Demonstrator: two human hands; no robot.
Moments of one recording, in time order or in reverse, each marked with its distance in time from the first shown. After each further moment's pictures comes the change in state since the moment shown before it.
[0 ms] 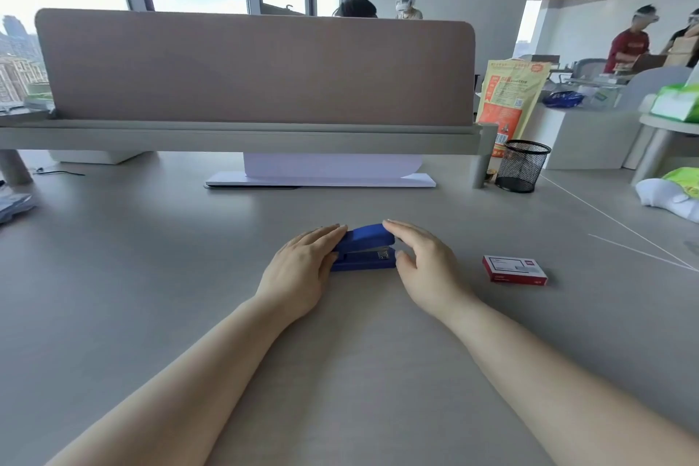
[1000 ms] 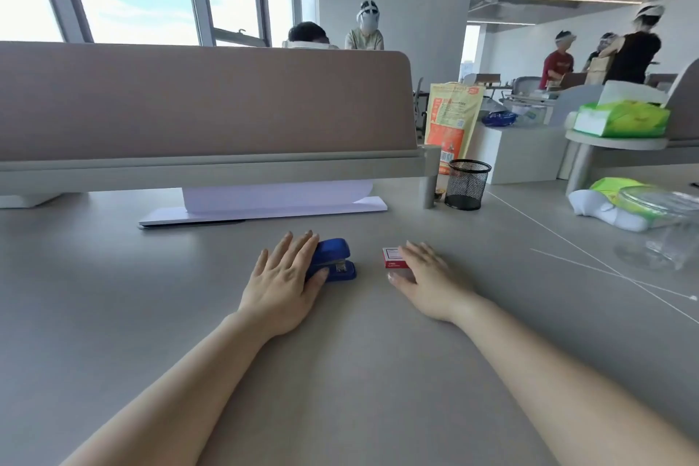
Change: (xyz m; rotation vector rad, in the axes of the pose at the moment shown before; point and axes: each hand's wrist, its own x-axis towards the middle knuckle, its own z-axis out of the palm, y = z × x) left_hand 0.057 0.014 0.038 0.139 -0.132 -0.016; right_hand 0.032 0.090 -0.051 -0.452 -0.276 0.236
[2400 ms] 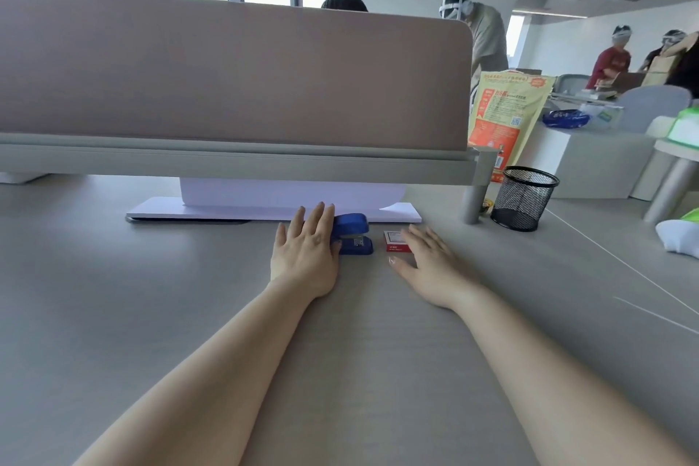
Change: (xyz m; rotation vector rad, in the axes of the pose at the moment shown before) left_hand 0.115 -0.023 0.039 0.040 0.092 -0.194; right_hand 0.120 0.007 0.020 0.012 -0.003 -0.058
